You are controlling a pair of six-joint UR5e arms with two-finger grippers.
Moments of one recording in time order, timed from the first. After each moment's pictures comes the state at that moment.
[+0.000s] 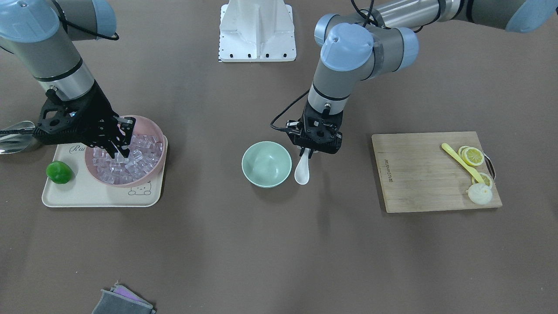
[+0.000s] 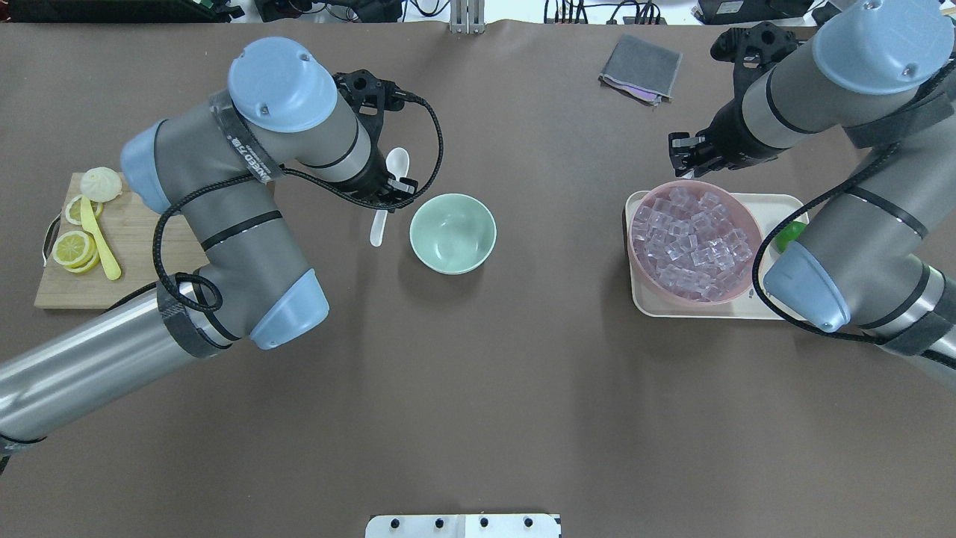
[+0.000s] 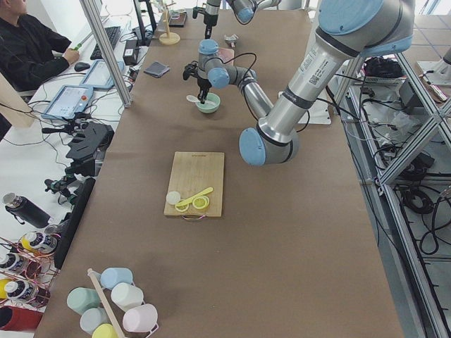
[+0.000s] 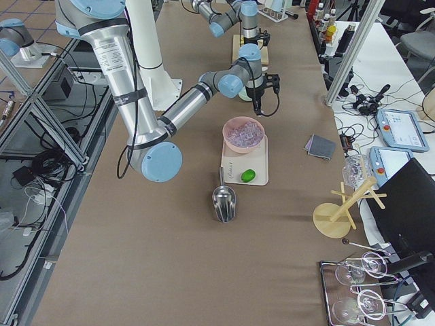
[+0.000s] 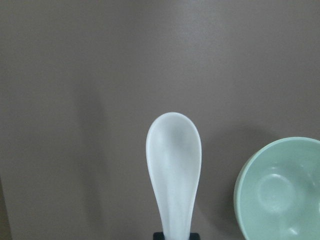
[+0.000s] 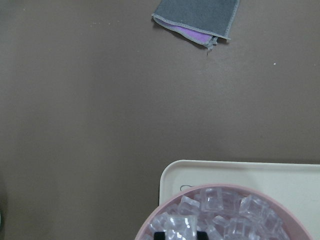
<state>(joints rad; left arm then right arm) -0.67 -2.31 -1.61 -1.68 -1.93 -0.90 0.89 -1.18 1.91 -1.50 1.99 0.98</state>
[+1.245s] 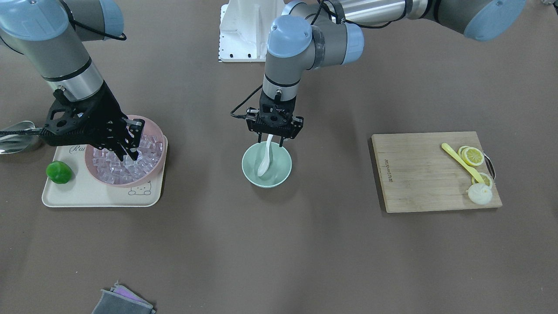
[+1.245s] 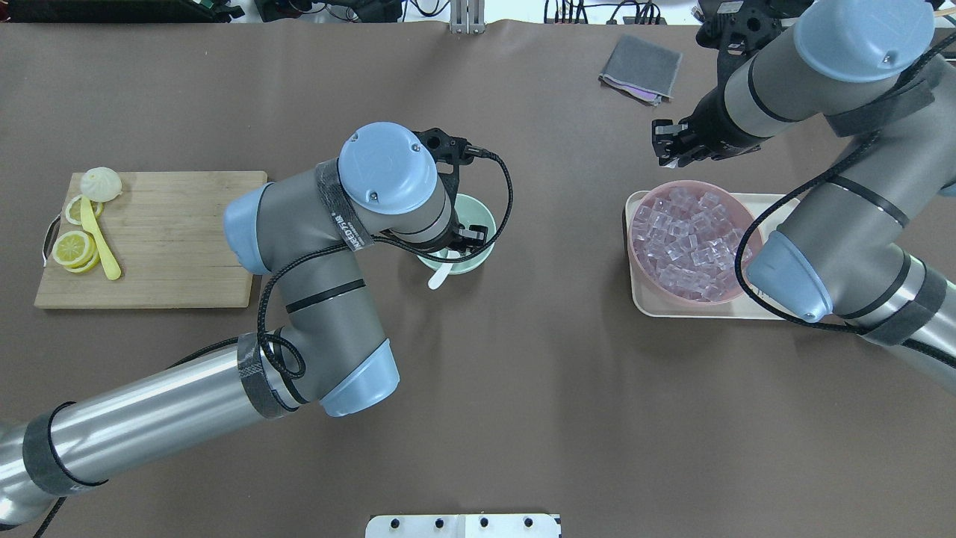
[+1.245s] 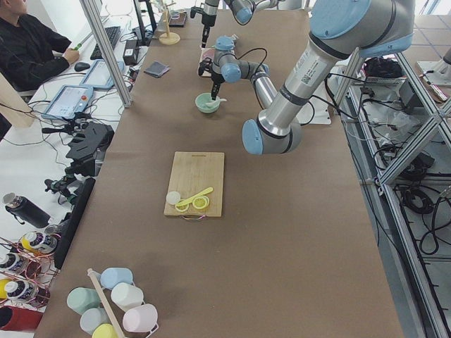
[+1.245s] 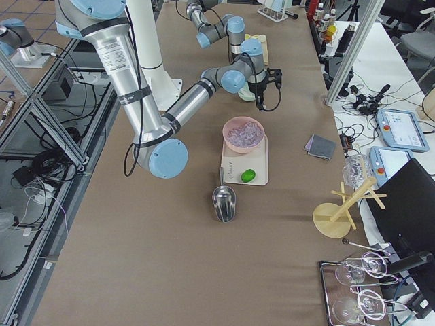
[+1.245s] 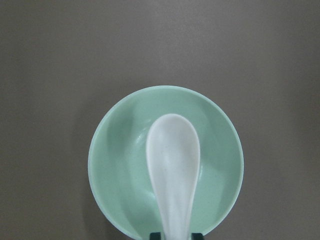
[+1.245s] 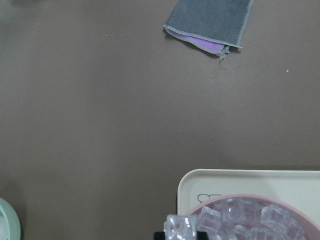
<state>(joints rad) -0.54 -2.39 -1.55 -1.68 -1.79 -1.03 0.88 -1.14 1.89 -1.50 1.98 1.01</state>
